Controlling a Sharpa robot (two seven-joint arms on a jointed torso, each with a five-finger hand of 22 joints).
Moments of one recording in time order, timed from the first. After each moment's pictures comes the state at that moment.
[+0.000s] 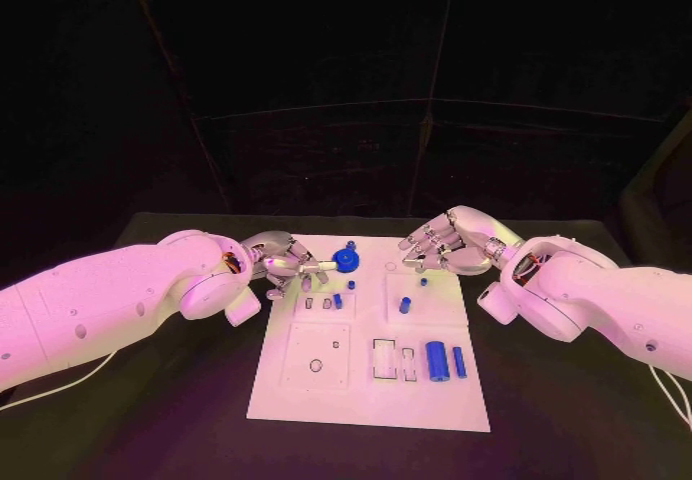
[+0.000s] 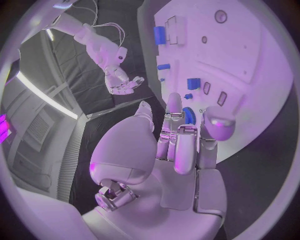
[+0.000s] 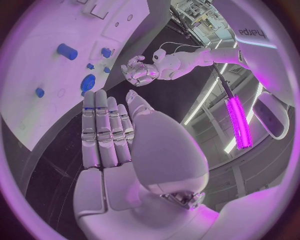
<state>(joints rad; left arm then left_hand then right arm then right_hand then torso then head) 1.22 -0.87 0.01 1.50 -0.65 -0.02 -0.25 1.20 0.07 -0.16 0.29 0.05 1.02 0.10 0.31 0.18 1.17 0.02 0.70 0.51 1.47 -0.04 1.45 1.31 0.12 1.37 0.06 1.20 0.95 1.22 -0.90 -0.02 1.62 -0.86 -0.29 0.16 1.51 -0.04 0.08 0.15 0.19 0.99 0.19 0.08 0.07 1.17 0.12 0.15 0.11 1.25 0.06 0.21 0.23 0.18 1.00 0.17 0.47 0.21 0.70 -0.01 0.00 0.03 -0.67</state>
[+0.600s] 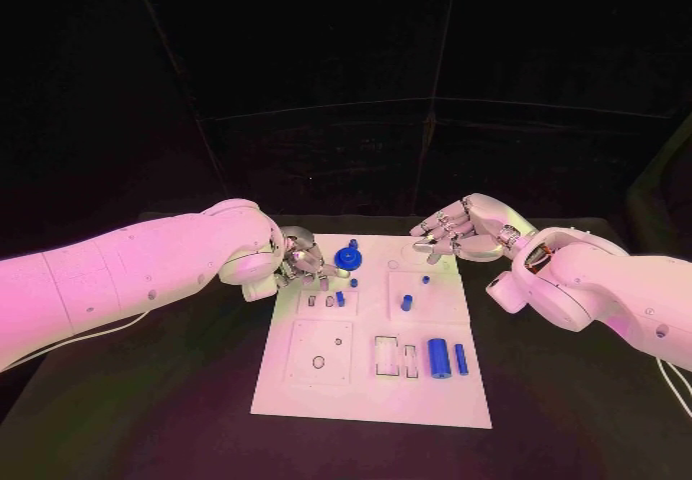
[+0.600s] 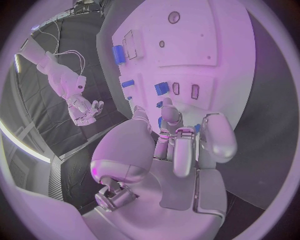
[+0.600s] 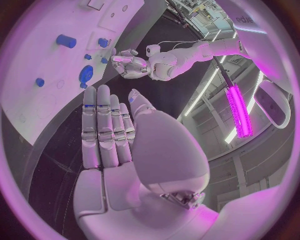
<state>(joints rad) 1.34 -0.68 -0.10 1.34 -0.82 0.14 -0.52 1.11 0.11 -0.29 0.29 0.05 1.00 0.06 0.50 0.29 1.20 -0.01 1.01 0.81 1.47 -0.07 1.55 1.31 0.09 1.42 0.04 1.30 1.11 1.23 -0.89 -0.02 1.58 -0.77 -0.28 0.18 1.49 -0.06 0.06 0.17 0.19 1.01 0.18 0.08 0.07 1.24 0.09 0.13 0.09 1.36 0.03 0.20 0.24 0.18 1.09 0.14 0.46 0.19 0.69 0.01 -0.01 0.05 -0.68</state>
